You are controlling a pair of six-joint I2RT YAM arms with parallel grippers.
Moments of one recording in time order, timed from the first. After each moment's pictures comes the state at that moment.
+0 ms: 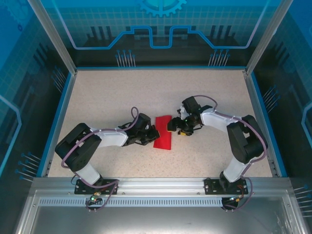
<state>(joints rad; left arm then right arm) -0.66 1.64 0.69 0.11 0.28 -1.11 0.46 1.71 1.00 -0.53 -0.50 0.57</state>
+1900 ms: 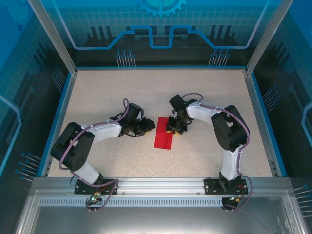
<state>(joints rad) -0.49 1.61 0.78 -0.06 0.41 -0.99 0.54 1.95 1.23 -0.71 -0.31 0.69</state>
